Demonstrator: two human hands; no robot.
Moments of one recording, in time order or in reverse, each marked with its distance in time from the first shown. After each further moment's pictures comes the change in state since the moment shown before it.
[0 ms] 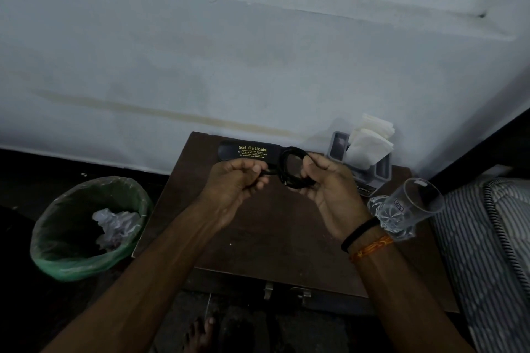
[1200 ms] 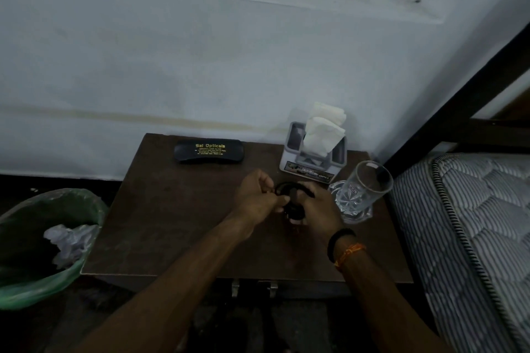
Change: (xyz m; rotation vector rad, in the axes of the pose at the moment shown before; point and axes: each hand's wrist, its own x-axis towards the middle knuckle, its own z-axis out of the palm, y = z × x) left_hand 0.012 -0.070 0.089 0.499 -0.074 -0.058; right_hand -0.003 0.053 -0.085 -0.345 0.274 0.268
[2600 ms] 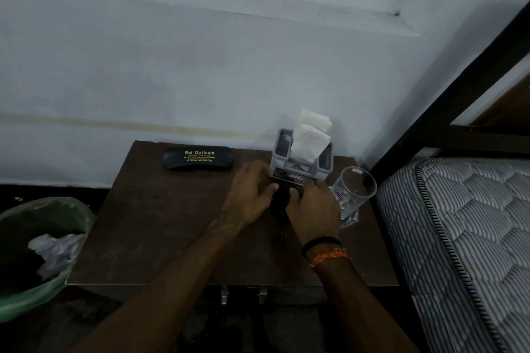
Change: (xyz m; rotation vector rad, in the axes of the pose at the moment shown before) left_hand 0.035 -0.013 0.006 0.499 0.094 0.586; right_hand -0.014 -0.012 -0.003 -0.946 0.466 -0.353
